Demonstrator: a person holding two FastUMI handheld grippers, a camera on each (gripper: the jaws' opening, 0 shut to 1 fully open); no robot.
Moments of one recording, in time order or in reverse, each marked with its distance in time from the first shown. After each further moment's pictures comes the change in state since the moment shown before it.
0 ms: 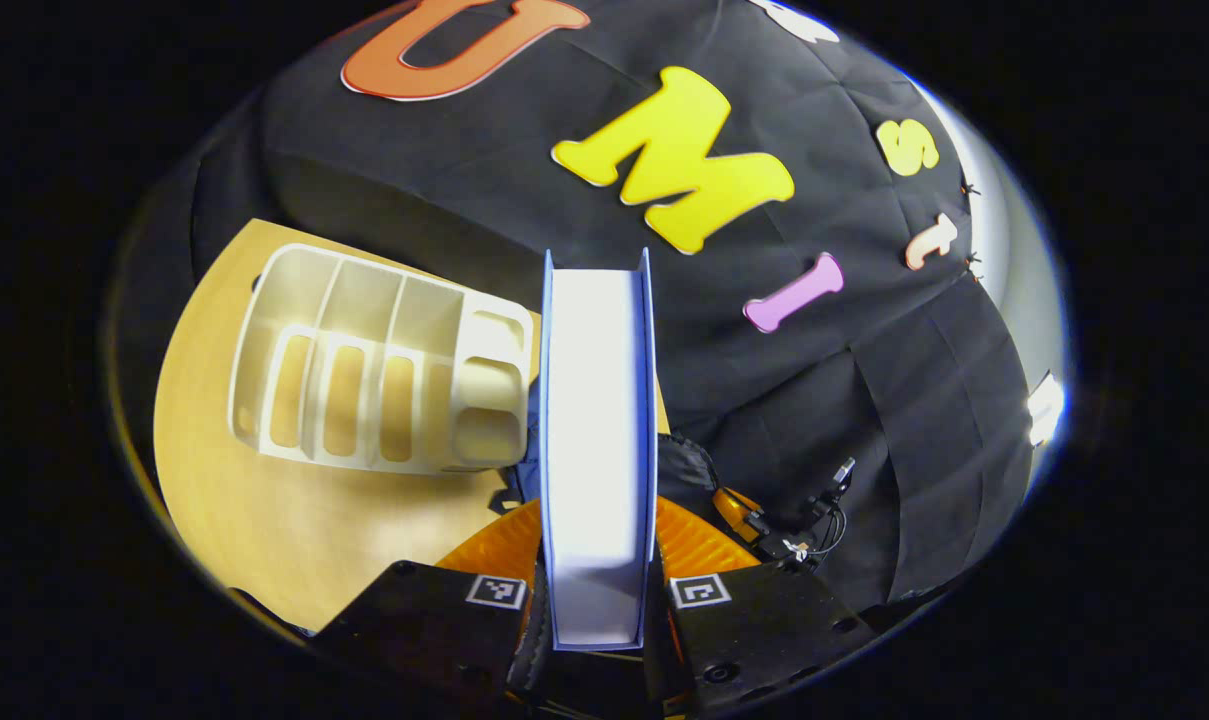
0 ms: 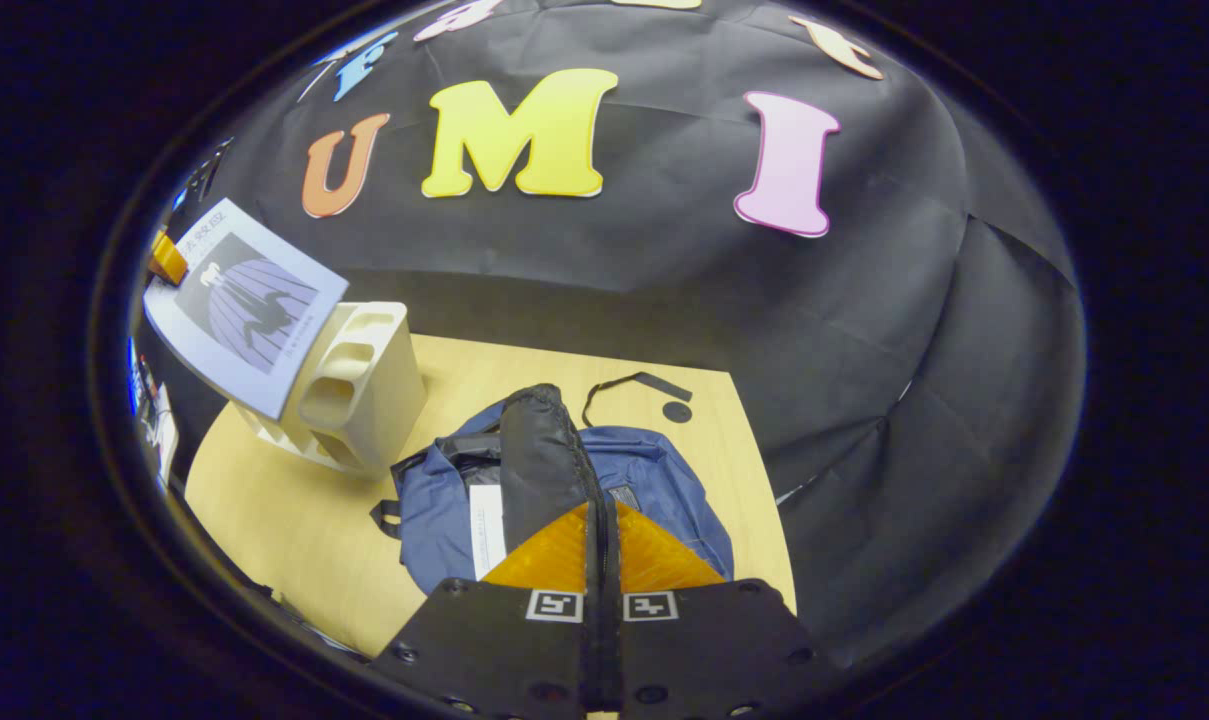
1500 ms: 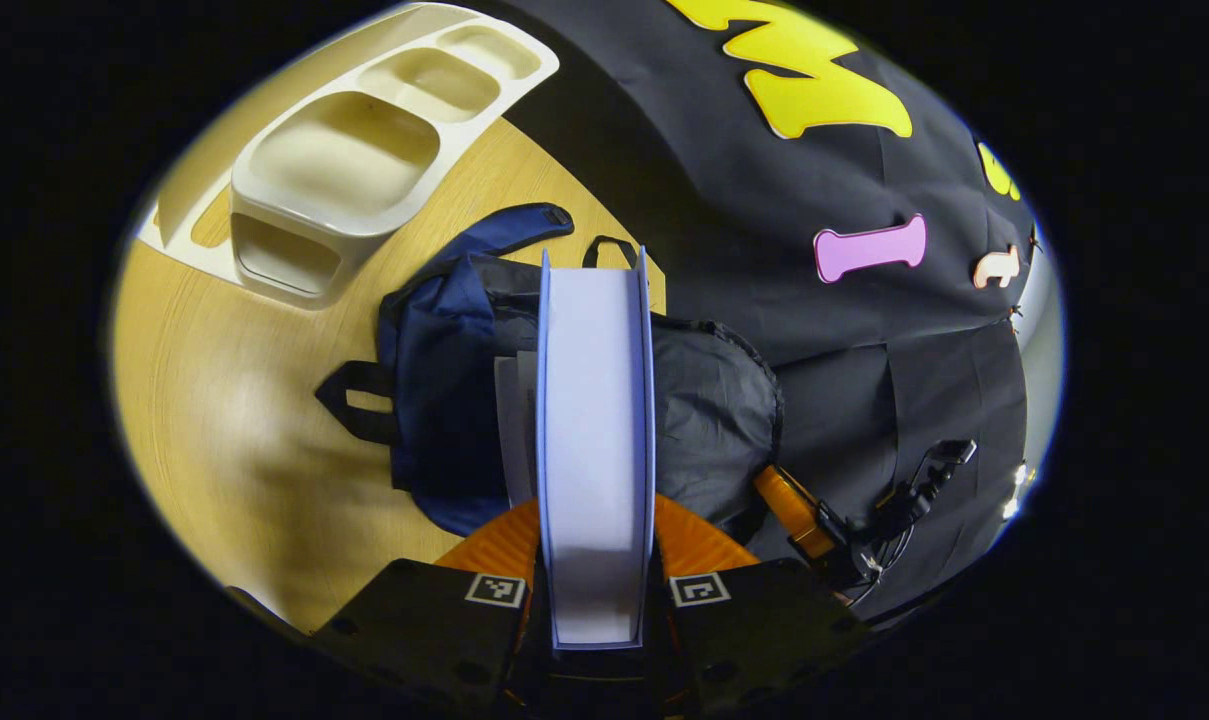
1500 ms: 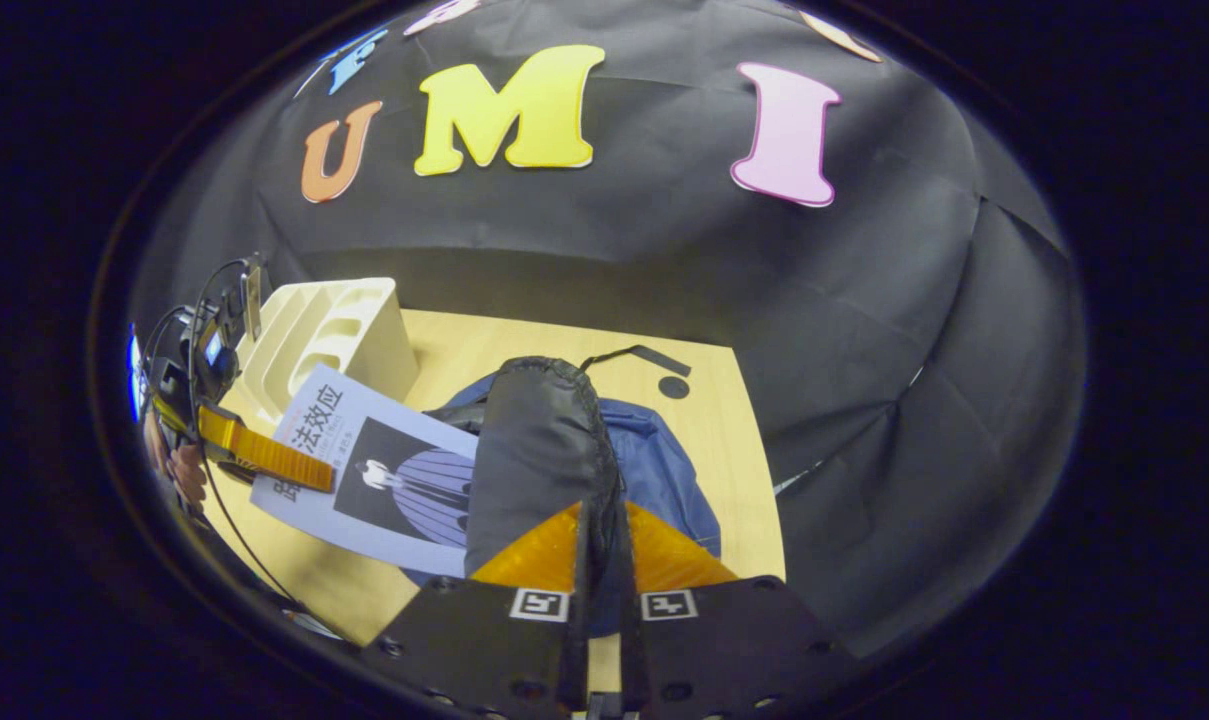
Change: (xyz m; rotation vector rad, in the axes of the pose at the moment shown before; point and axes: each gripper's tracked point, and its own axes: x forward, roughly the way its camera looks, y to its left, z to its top) left arm 0.218 0.007 -0.143 -0.292 0.143 -0.084; right arm 0.017 -0.029 -0.019 0.005 0.080 0.046
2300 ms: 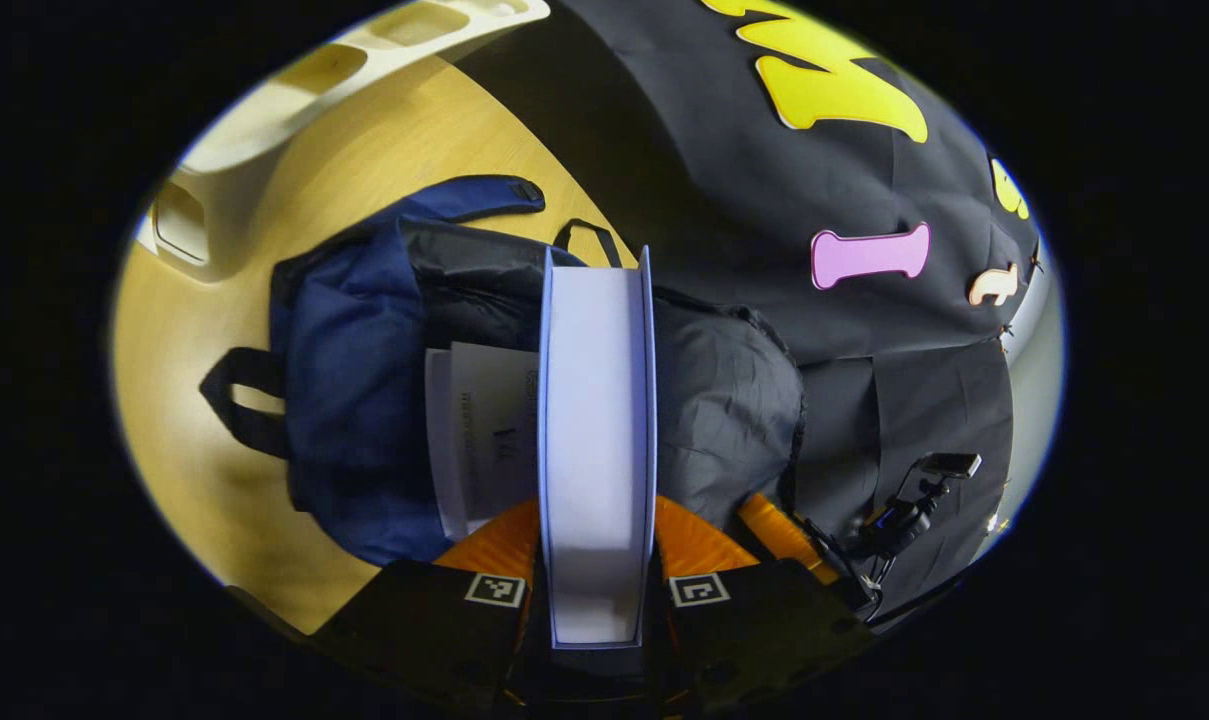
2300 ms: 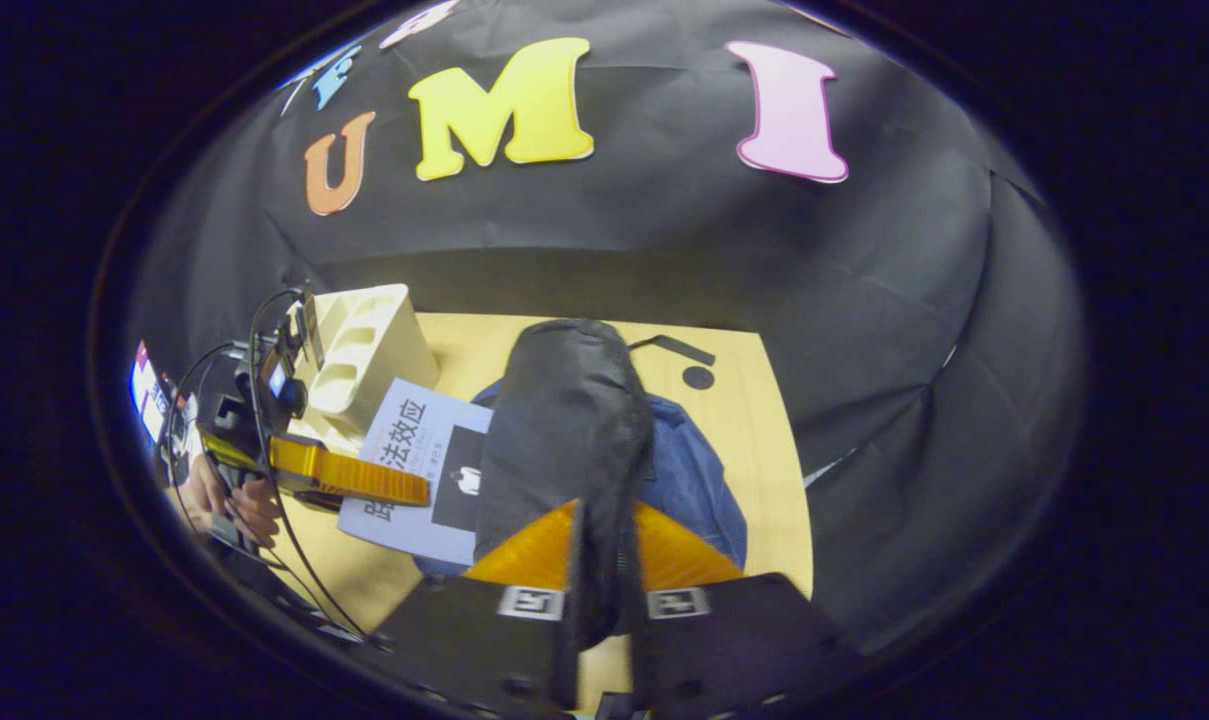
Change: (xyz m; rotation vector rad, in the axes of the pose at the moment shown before) left arm 0.074 -0.026 0.007 -0.060 -0.002 -0.111; right arm 0.011 -0.010 0.010 0.071 0.013 0.080
